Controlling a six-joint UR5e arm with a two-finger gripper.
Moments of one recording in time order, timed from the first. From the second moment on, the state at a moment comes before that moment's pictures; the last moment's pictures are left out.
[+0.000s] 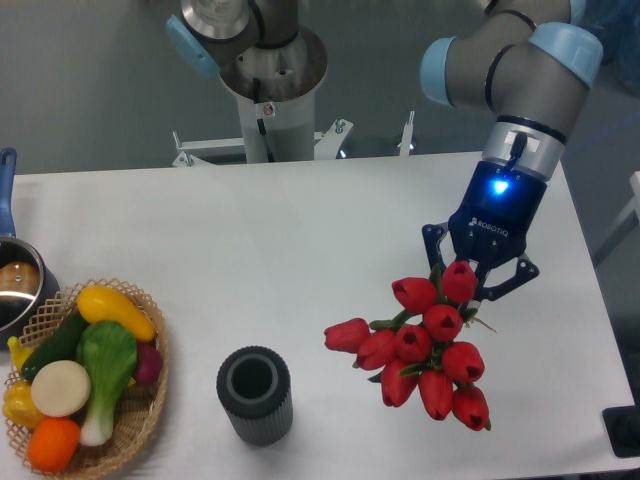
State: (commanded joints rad) arm 2.78 -1.91 -1.53 -0.75 0.63 1.11
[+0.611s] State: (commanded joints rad) arm 2.70 -1.93 -1.52 -0.74 0.61 1.11
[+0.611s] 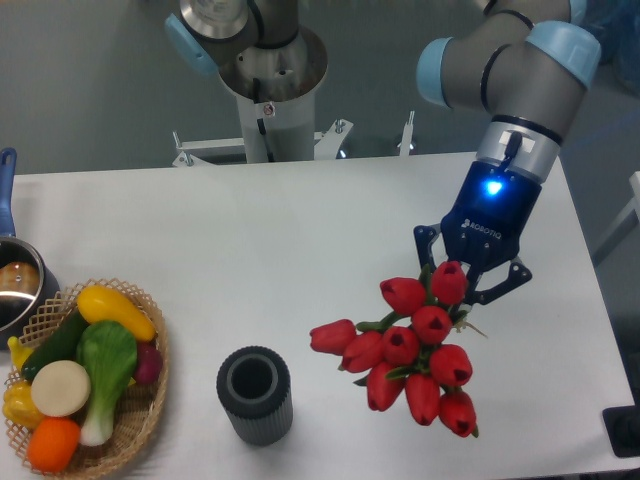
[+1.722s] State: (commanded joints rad) arm 2.63 -1.95 -1.62 -0.74 0.13 1.17
